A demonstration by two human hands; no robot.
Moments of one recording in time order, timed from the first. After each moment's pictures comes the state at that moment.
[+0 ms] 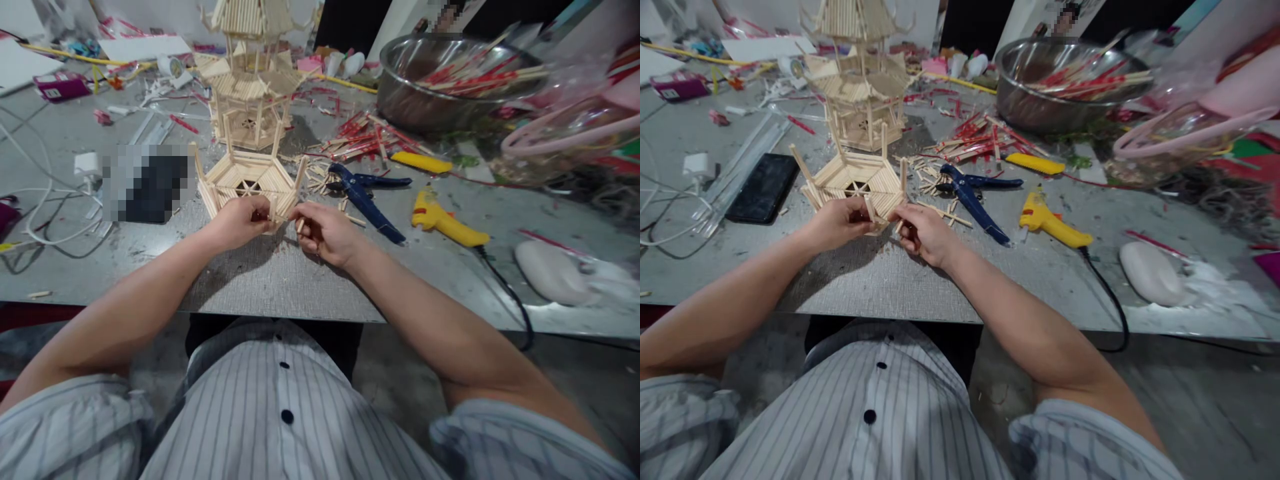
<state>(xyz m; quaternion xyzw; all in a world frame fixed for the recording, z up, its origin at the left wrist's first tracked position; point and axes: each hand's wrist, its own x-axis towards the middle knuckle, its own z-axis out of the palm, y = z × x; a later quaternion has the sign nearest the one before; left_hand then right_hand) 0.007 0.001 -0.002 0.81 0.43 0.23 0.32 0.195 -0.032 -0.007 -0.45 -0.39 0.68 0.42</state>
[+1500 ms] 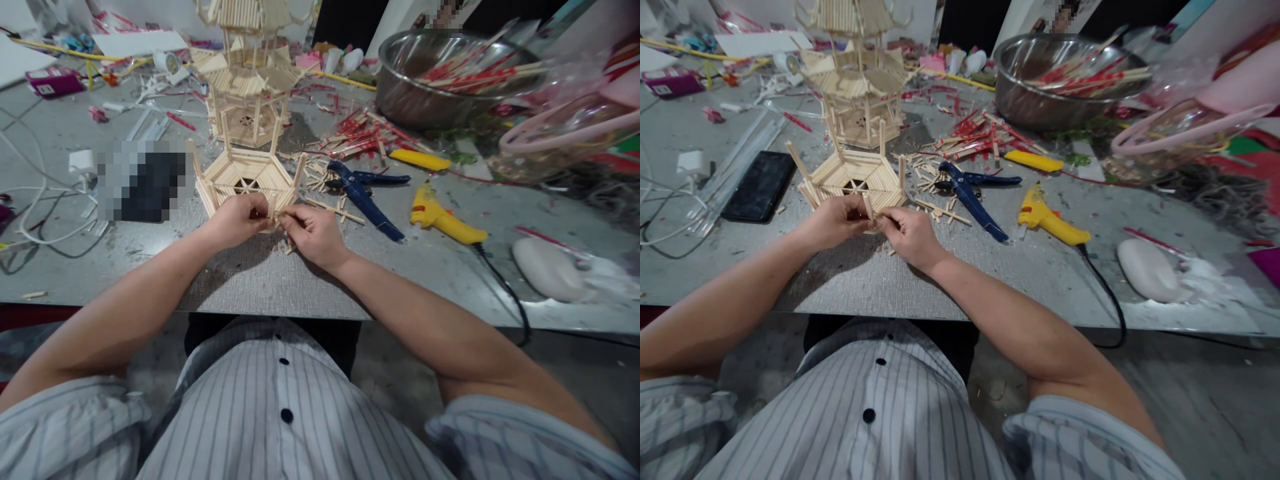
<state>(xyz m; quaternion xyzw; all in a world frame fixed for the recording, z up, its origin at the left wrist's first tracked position) 0.007 0.005 -0.009 0.79 0.40 0.27 0.37 0.185 -0.036 -0.028 -0.42 -0.73 0.26 0.46</state>
